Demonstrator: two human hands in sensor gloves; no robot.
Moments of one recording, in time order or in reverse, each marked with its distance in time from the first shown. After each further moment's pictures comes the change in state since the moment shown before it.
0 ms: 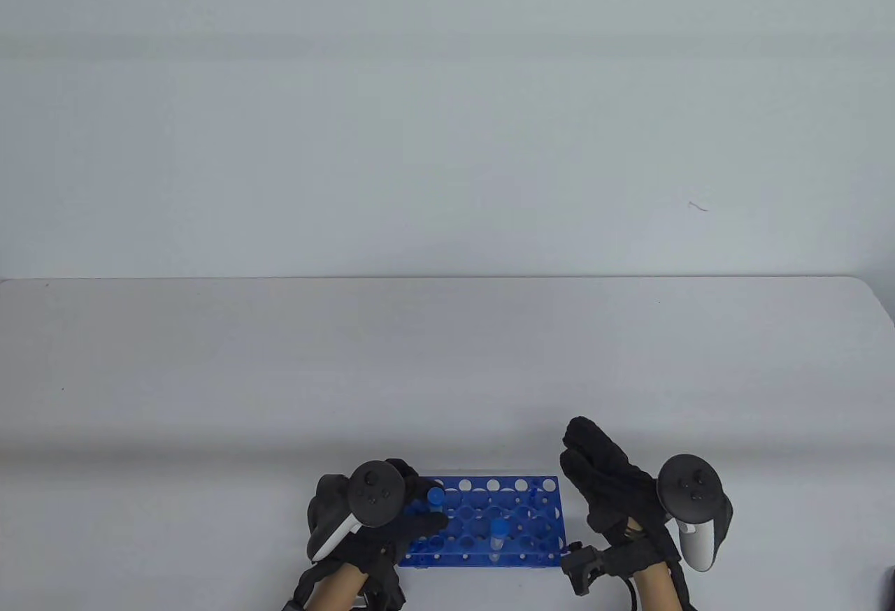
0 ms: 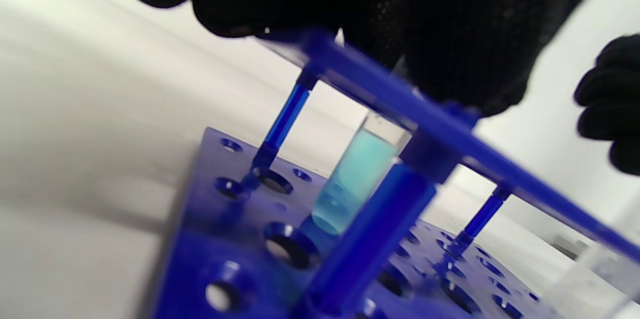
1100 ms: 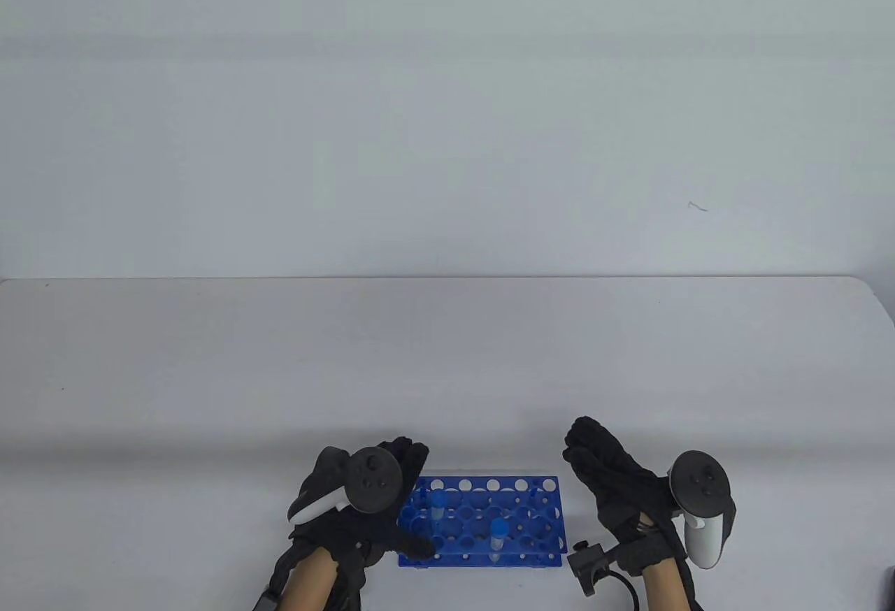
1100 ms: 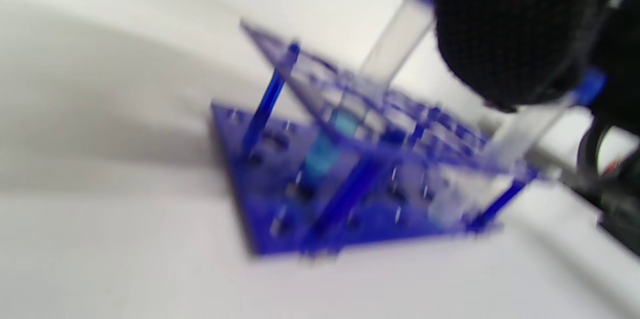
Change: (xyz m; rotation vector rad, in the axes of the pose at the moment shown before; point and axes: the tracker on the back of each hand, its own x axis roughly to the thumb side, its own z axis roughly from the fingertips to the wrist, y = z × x) left_hand -0.002 0.030 -0.004 -0.249 -0.185 -0.047; right_hand -0.028 -0.002 -0.004 0.095 0.143 -0.228
